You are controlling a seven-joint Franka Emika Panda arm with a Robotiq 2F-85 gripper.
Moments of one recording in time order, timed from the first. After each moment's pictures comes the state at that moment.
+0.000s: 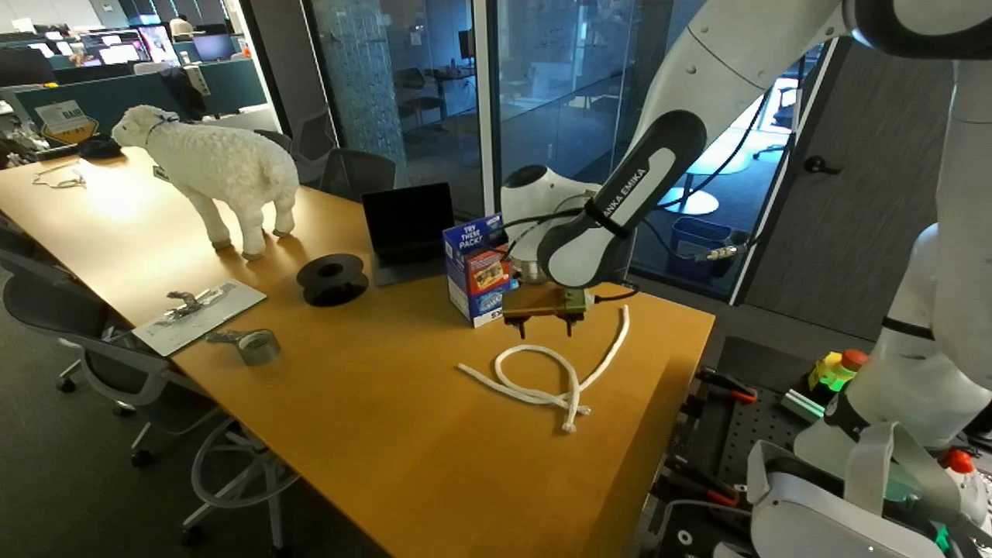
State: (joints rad) arm 0.10 0.31 0.02 -2.27 -0.22 2.49 1.32
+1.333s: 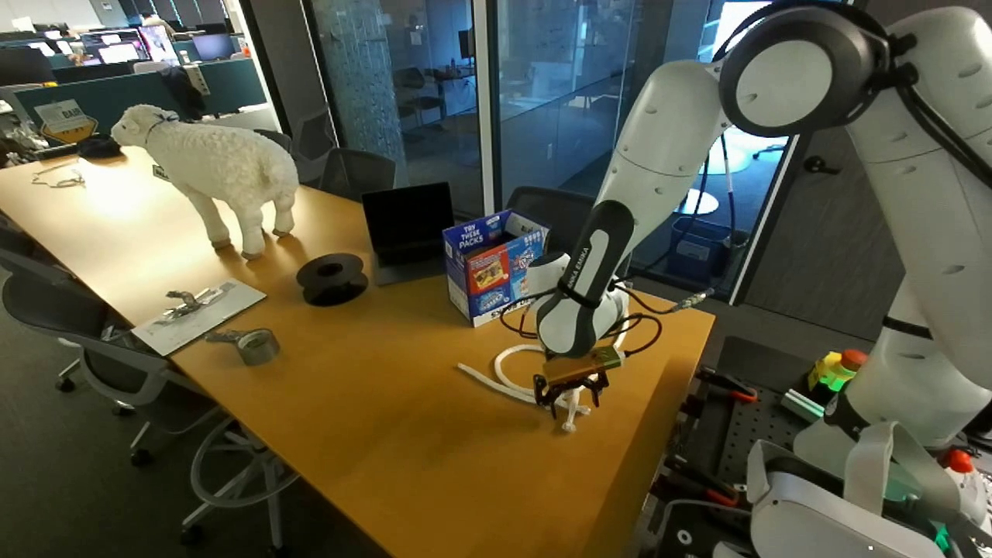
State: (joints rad) arm 0.08 0.65 0.03 -2.28 0.16 2.64 0.70
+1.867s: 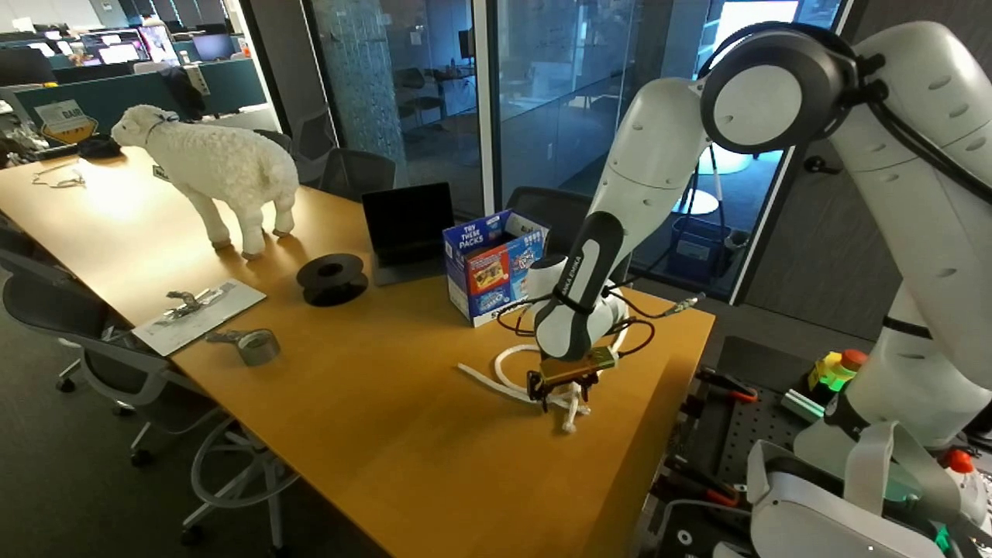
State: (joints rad) arm 0.08 0.71 0.01 -2.23 0.17 2.74 0.63
